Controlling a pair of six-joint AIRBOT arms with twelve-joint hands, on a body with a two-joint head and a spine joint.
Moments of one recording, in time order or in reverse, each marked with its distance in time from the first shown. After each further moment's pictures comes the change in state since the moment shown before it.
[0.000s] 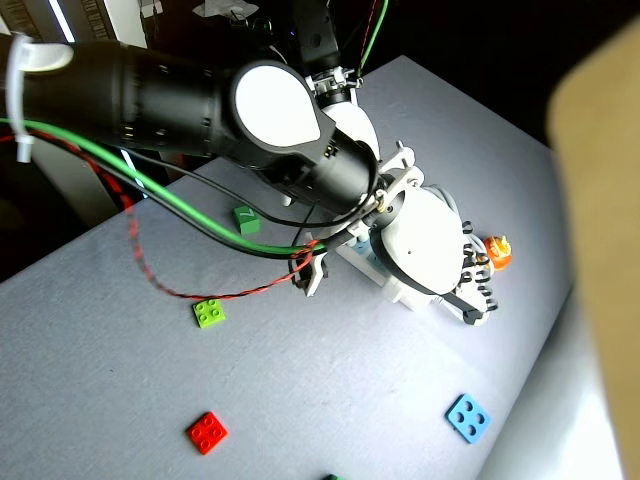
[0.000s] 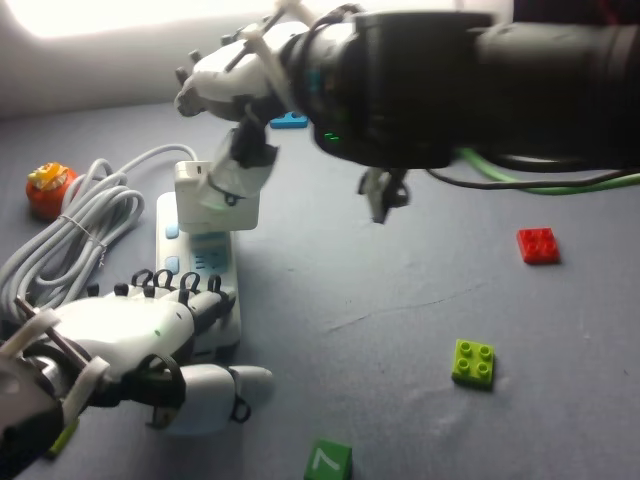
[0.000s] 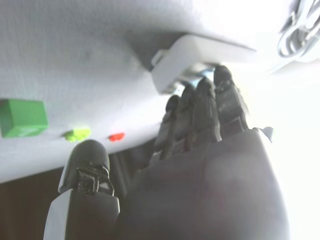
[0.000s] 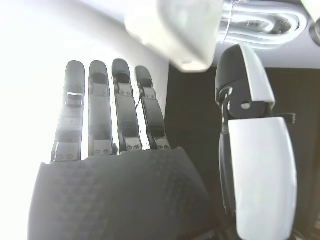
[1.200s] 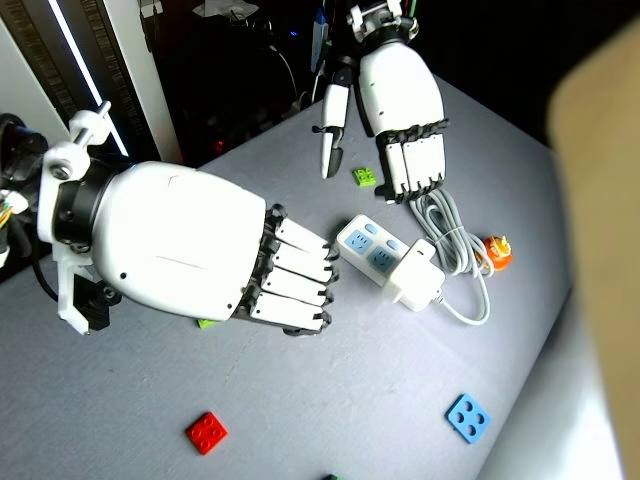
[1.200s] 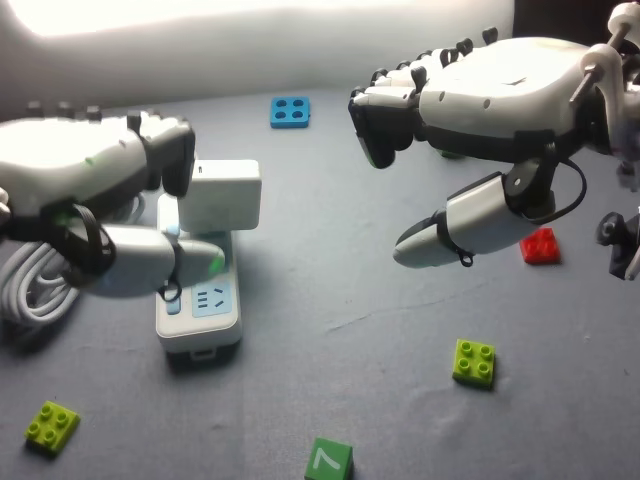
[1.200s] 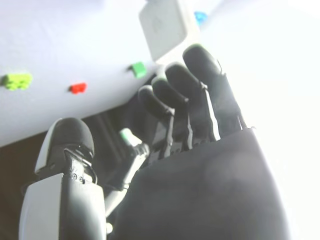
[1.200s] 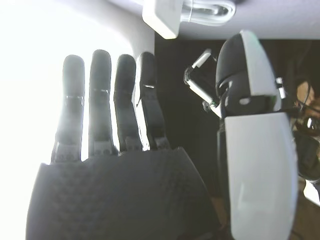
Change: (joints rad) left arm -0.336 0.214 0.012 0.001 0.229 0.180; right arm -0.058 0.647 -0.498 -0.020 0.293 0.019
